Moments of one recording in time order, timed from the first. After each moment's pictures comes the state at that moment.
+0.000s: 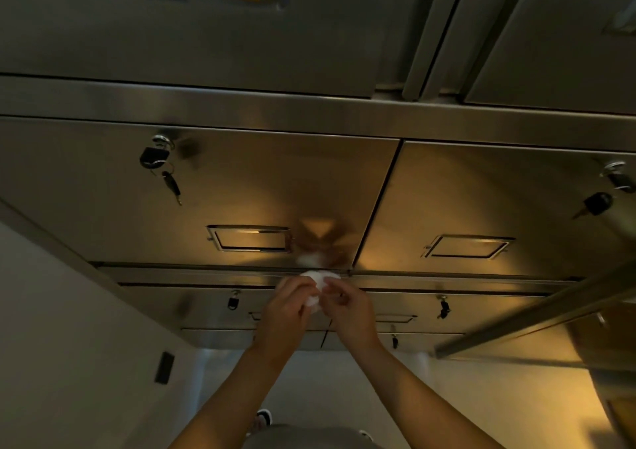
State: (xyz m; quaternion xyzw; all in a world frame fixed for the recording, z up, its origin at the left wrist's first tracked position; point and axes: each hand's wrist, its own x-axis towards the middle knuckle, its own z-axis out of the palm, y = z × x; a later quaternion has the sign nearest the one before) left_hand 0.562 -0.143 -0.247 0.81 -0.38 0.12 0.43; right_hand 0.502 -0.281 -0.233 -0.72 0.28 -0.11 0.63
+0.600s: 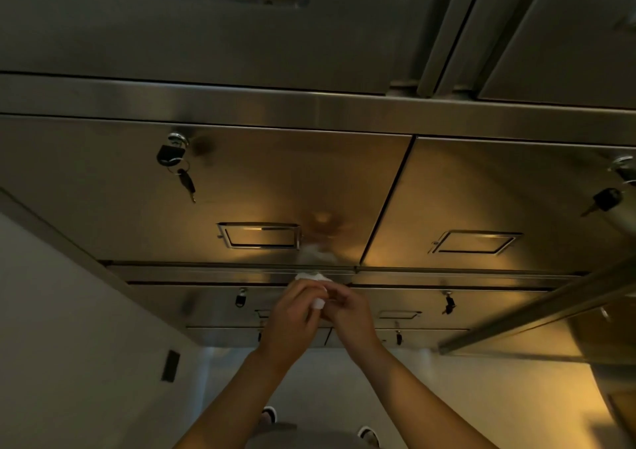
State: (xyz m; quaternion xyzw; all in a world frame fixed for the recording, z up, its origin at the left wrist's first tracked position) left_hand 0.550 -0.131 -0.236 0.79 -0.38 0.07 0.47; right_hand 0.496 -0.261 -0.229 -0.60 0.23 -0.08 0.76
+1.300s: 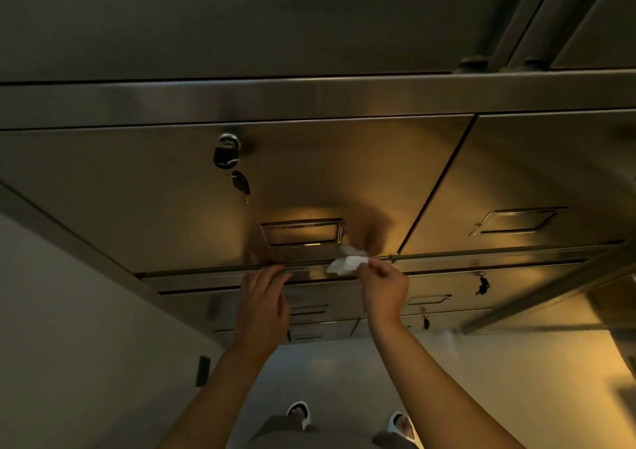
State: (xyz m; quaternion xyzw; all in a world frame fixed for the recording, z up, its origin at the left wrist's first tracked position) left_hand 0.623 -0.018 -0.265 0.89 -0.33 0.07 0.30; right_hand 0.547 -0.224 -0.221 -0.62 0.45 -0.27 0.58
